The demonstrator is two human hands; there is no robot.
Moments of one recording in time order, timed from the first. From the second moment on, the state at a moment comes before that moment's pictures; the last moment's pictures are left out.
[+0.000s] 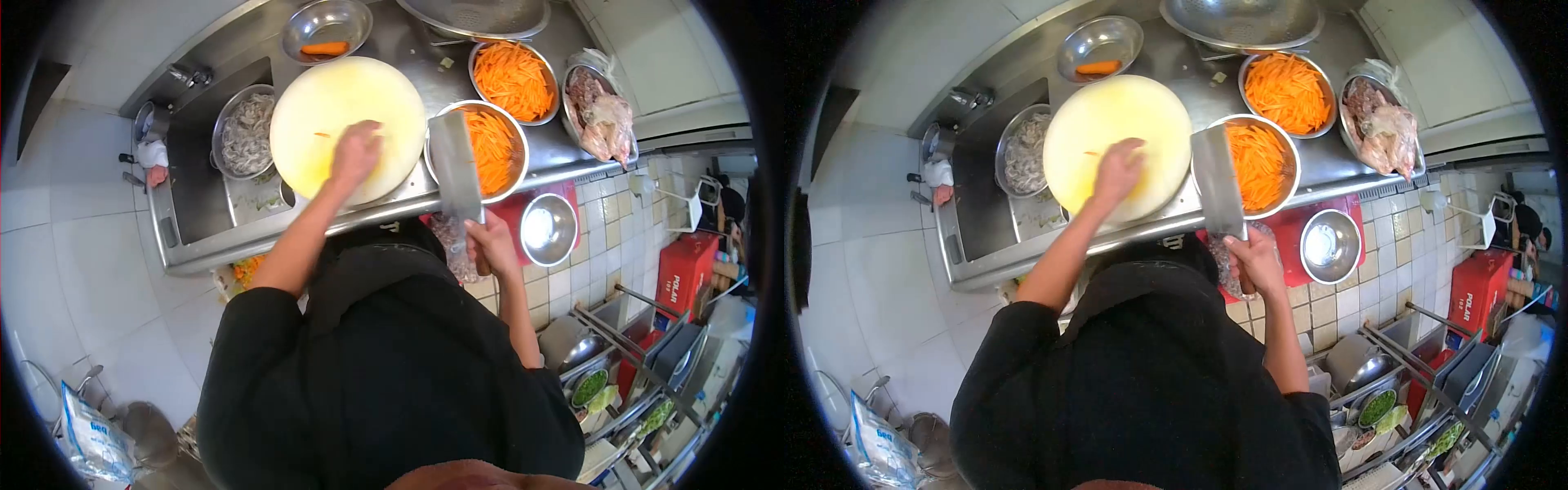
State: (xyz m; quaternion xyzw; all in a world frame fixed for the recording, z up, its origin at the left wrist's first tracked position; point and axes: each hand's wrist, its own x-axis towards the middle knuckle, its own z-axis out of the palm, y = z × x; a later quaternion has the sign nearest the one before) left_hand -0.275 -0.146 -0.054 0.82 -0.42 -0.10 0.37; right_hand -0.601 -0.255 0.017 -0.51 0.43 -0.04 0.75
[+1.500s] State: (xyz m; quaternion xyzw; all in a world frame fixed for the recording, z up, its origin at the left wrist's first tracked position) left_hand 0.013 -0.276 -0.068 0.89 -0.40 -0.16 0.14; right_hand -0.508 -0.178 0.052 -0.68 0.54 0.04 0.49
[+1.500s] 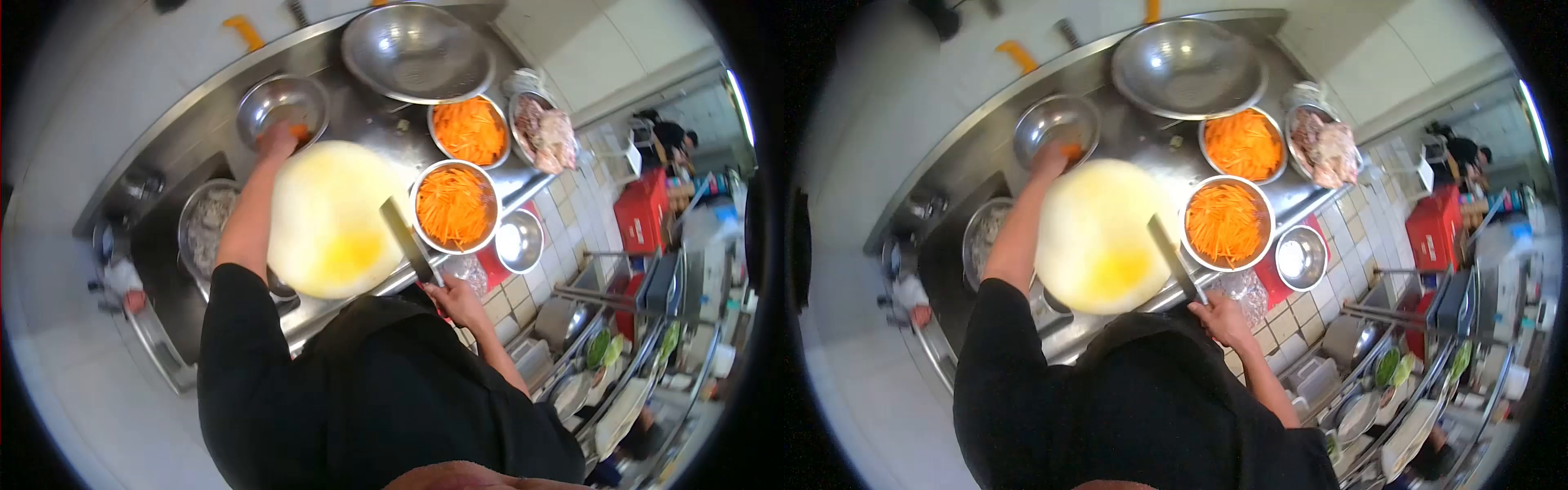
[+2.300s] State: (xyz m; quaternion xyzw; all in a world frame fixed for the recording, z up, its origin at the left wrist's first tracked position) left_hand -0.124 -0.092 -0.071 0.69 -0.63 -0.21 0.29; right_hand -0.481 -0.187 -0.004 -0.83 0.46 -0.04 0.33
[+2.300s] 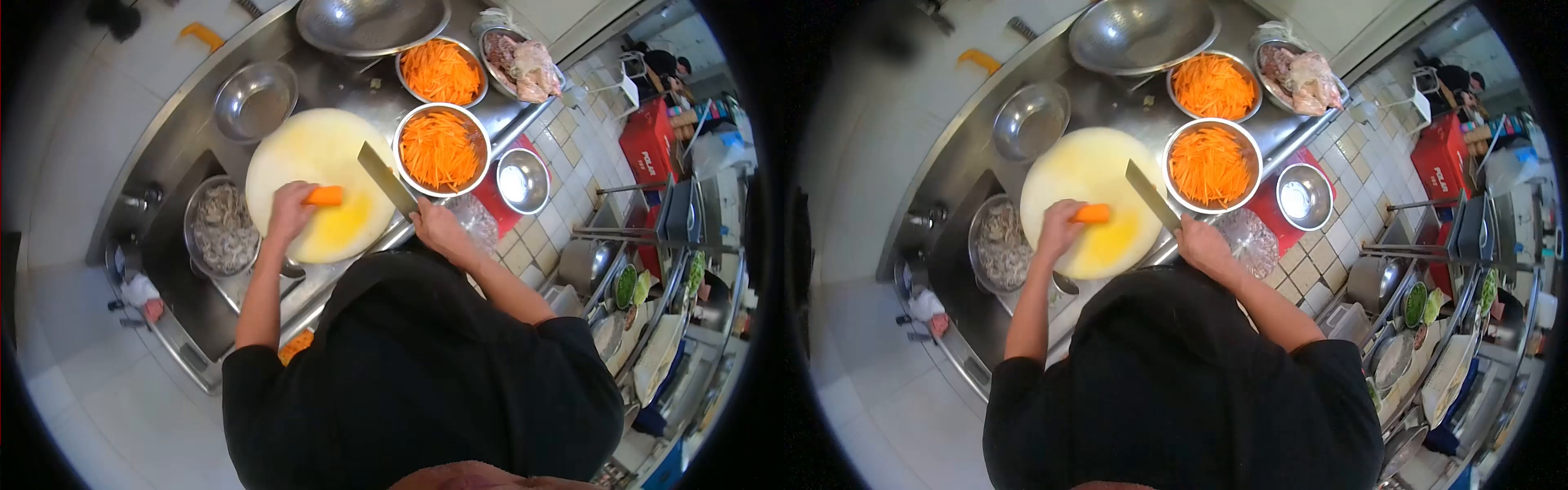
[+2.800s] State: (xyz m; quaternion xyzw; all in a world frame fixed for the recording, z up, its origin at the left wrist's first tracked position) left_hand -0.200 -0.058 -0.073 0.74 -0.58 -0.12 0.32; right_hand -0.485 -0.171 0.025 -0.88 0.37 0.04 0.30
